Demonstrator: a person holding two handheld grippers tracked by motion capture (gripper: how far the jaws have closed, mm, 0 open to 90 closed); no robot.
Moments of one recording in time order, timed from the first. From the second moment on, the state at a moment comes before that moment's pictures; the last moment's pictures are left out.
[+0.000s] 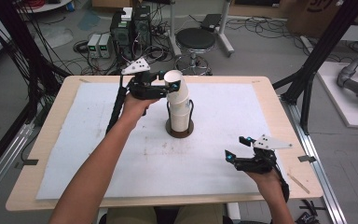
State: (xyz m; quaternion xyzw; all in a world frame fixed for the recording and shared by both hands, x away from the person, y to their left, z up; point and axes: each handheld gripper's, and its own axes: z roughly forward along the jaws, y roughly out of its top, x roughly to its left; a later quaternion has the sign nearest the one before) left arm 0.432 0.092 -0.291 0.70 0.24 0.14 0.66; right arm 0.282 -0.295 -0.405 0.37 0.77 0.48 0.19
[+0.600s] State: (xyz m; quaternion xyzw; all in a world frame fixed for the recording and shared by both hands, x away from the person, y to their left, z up) left arm 0.400 0.163 -0.268 0.68 0.24 0.18 0.67; right arm 0.282 -0.294 -0.404 0.37 0.77 0.48 0.19
